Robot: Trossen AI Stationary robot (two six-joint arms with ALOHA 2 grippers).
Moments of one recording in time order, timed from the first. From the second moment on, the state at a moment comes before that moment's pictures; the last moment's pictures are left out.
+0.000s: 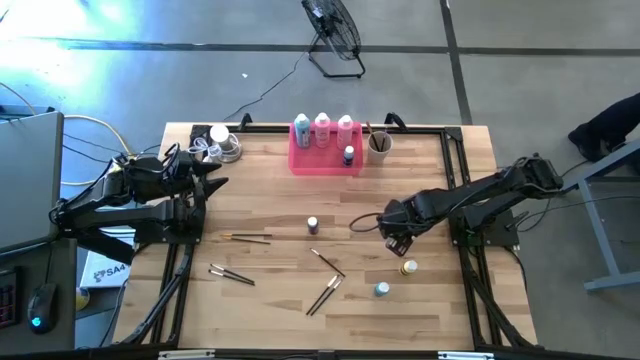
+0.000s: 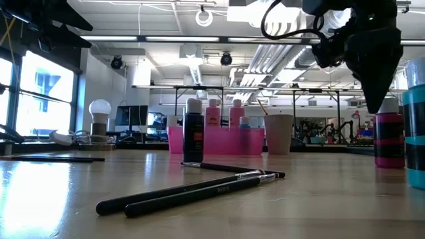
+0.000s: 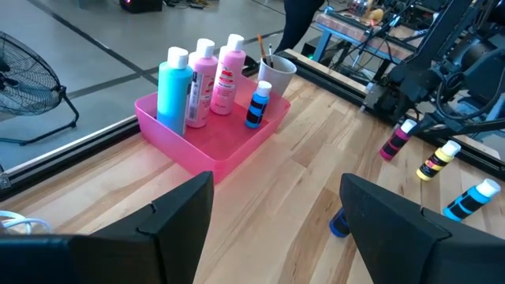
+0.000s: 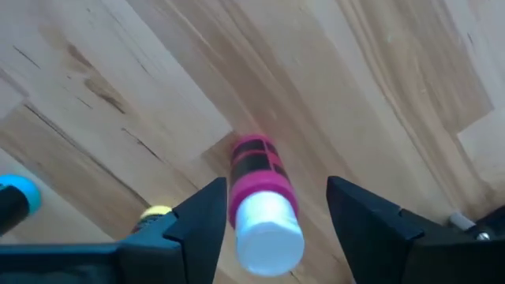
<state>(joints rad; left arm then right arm) 0.18 0.17 0.64 -0.74 -0.28 -0.37 0.21 1.43 0.98 -1.13 0.07 0.88</state>
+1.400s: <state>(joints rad) 0.18 0.17 0.64 -0.74 -0.28 -0.37 0.21 1.43 0.98 -1.17 -0.01 0.83</state>
